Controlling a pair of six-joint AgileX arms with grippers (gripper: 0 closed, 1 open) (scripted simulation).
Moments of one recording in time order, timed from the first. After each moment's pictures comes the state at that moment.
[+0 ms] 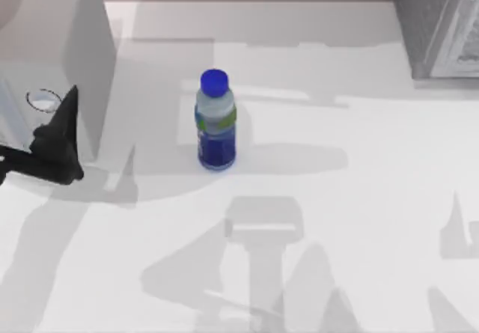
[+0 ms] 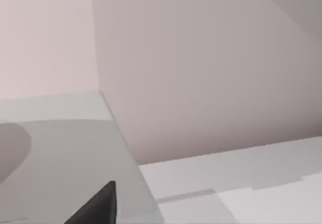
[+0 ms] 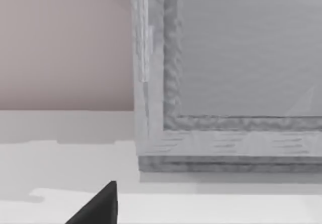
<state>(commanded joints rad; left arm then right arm) -0.13 0.87 0.21 0.70 0.21 0.01 0.00 0.00 0.00 0.00 0.00 0.00</state>
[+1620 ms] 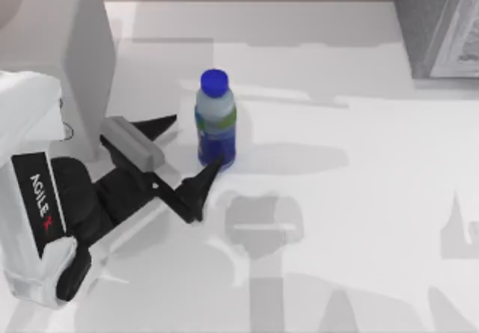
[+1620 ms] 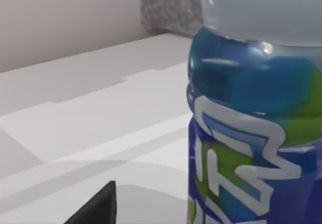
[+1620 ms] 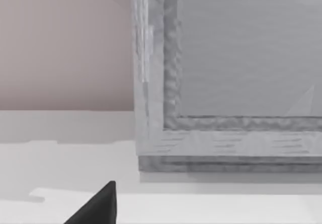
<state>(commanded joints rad) -0.33 2.34 0.55 1.76 0.51 0.03 0.00 0.00 0.00 0.00 0.00 0.00</state>
